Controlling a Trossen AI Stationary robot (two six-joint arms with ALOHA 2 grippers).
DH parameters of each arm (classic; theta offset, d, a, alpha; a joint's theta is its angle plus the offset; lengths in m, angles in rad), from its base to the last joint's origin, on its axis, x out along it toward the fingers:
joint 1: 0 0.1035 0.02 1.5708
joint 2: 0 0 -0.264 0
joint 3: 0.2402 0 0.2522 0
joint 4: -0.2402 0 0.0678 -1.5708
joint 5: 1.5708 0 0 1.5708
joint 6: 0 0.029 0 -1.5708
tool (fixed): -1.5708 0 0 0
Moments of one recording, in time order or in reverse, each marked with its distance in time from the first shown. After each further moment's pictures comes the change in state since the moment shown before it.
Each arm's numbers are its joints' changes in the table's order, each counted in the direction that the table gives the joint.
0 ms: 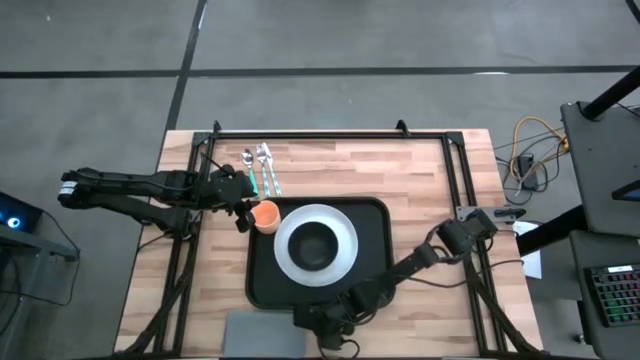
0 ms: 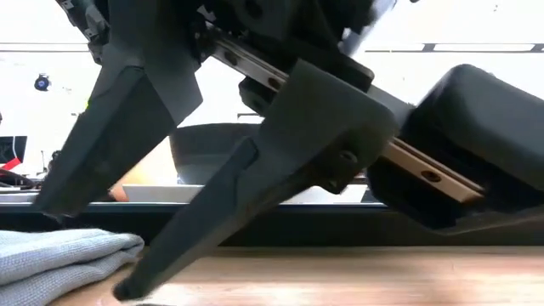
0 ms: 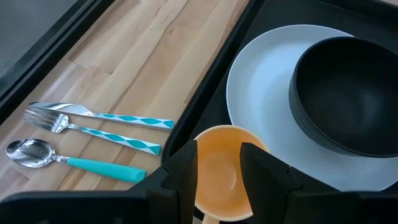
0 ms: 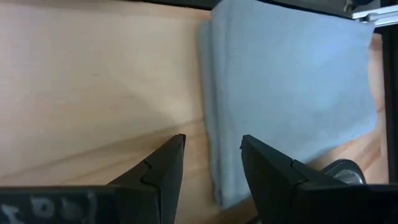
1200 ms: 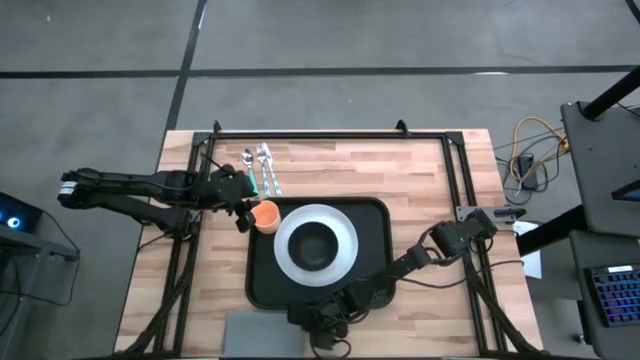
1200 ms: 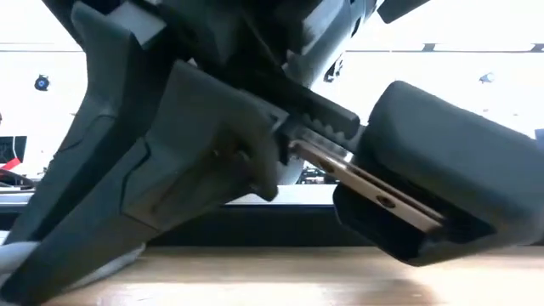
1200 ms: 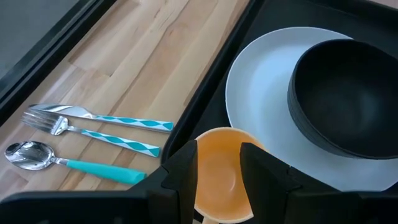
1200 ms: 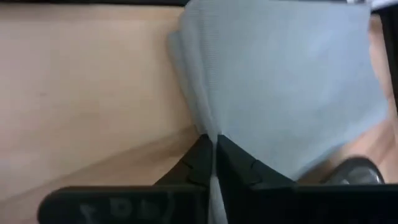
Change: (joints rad) left arm 0.000 0.000 0.000 0.008 0.000 0.004; right arm -0.020 -0.063 0.060 0.023 0.011 0.098
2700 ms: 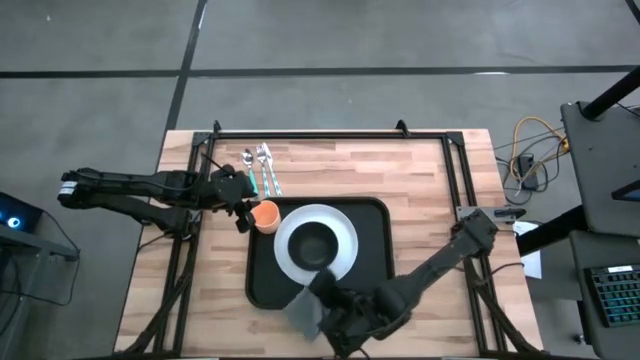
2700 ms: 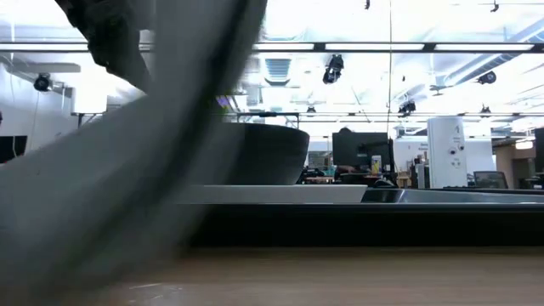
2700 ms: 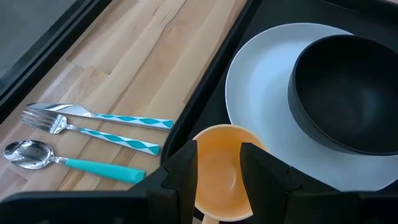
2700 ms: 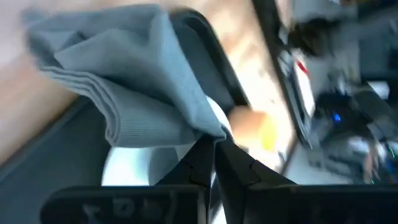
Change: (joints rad) left arm 0.000 0.000 -0.006 -0.002 -0.004 0.004; right arm 0.121 0.207 0.444 -0.905 -0.619 0.462
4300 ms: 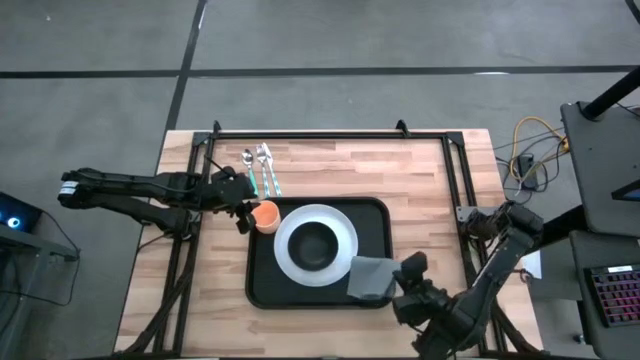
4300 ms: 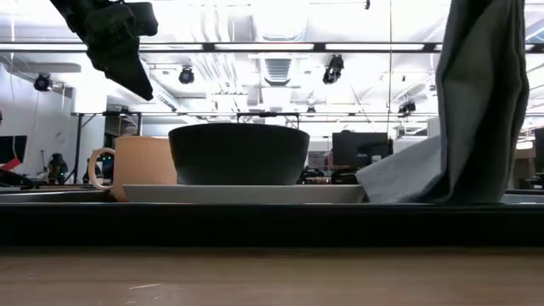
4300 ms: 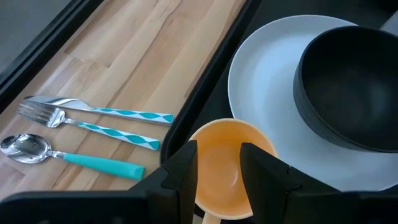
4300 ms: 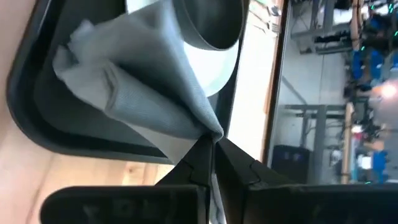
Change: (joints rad) left arm 0.000 -0.005 -0.027 0.013 0.001 -0.012; right arm 0.285 0.323 -0.536 -0.460 -0.187 1.028
